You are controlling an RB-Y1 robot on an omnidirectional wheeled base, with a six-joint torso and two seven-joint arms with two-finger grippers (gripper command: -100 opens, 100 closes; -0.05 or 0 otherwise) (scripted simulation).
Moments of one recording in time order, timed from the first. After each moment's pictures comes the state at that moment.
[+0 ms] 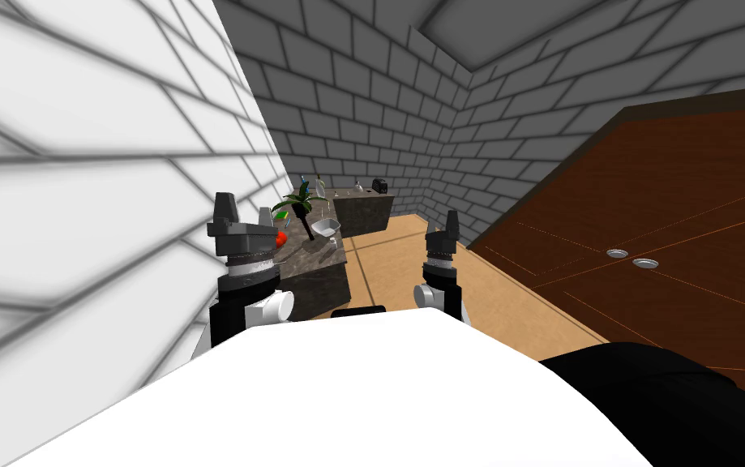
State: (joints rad) left arm 0.46 -0.05 -0.02 -2.38 -0.08 -0.46 0.03; right arm 0.48 0.02 -0.01 -2.33 -0.03 -0.46 0.14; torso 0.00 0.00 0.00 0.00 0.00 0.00
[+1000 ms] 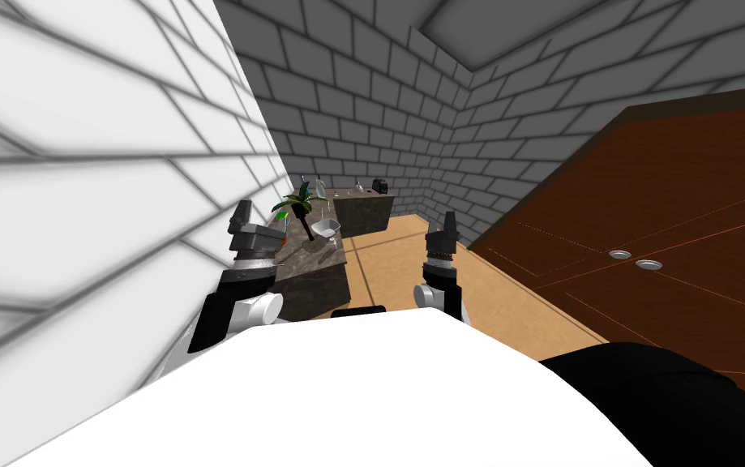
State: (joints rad) left arm 0.43 0.14 0.03 -2.34 0.07 -0.27 0.17; right arm 0.48 0.02 -0.01 -2.33 -0.03 -0.46 0.14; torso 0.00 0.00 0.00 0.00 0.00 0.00
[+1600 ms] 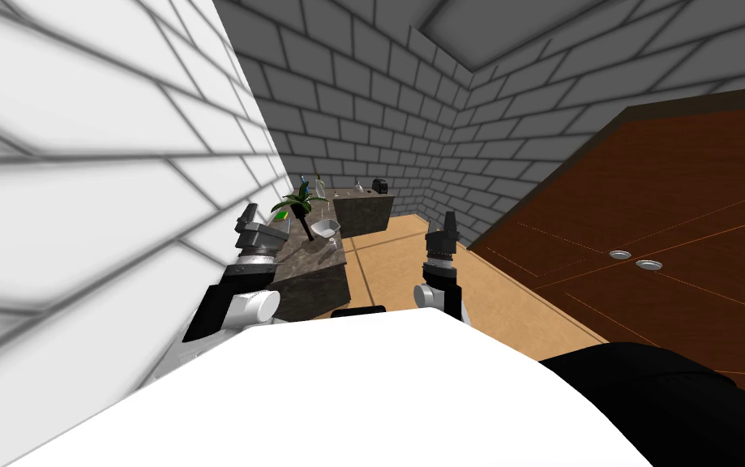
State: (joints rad) left arm 0.40 0.17 0.06 -2.32 0.16 -0.13 0.26; right arm 0.48 0.02 -0.01 -2.33 -0.03 -0.46 0.14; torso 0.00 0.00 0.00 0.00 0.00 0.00
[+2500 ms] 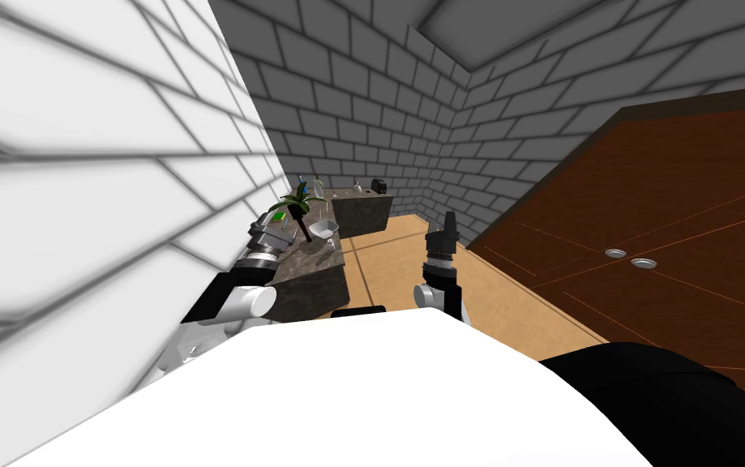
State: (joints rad) left arm 0.35 0.20 0.10 -2.28 0.28 0.10 0.41; right arm 0.48 0.02 -0.01 -2.33 -0.03 -0.46 0.14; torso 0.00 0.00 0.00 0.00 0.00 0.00
